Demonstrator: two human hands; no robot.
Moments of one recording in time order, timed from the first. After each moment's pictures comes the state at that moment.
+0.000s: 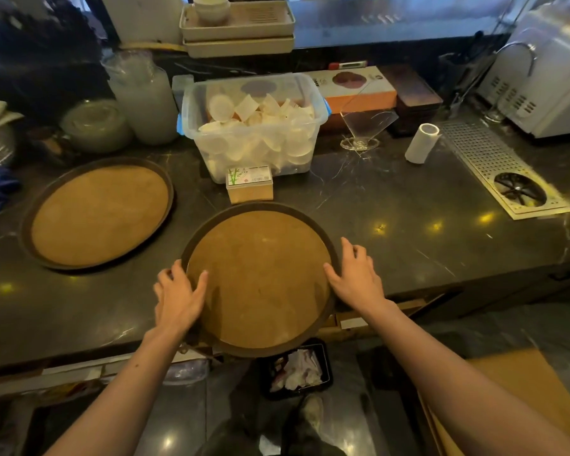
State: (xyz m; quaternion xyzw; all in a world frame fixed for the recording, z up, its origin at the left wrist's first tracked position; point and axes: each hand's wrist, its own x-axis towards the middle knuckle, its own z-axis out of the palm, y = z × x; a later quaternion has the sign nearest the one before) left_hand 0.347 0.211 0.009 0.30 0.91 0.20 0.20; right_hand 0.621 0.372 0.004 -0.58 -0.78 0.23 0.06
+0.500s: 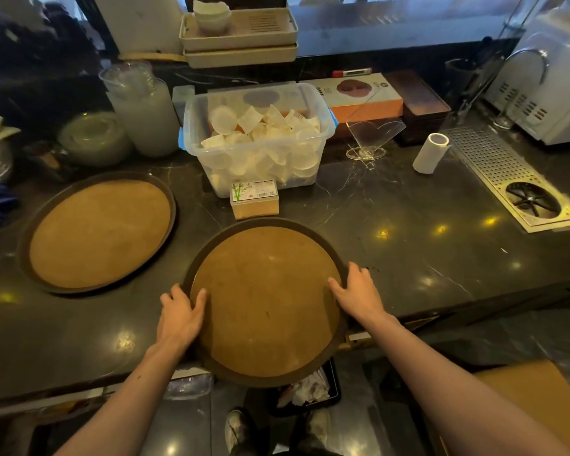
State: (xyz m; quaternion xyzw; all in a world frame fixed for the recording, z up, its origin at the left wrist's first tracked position) left_hand 0.313 0.224 -0.016 0.28 0.91 0.20 0.24; right_hand 0.600 0.392 -0.013 -0.62 -0.71 0.34 0.05
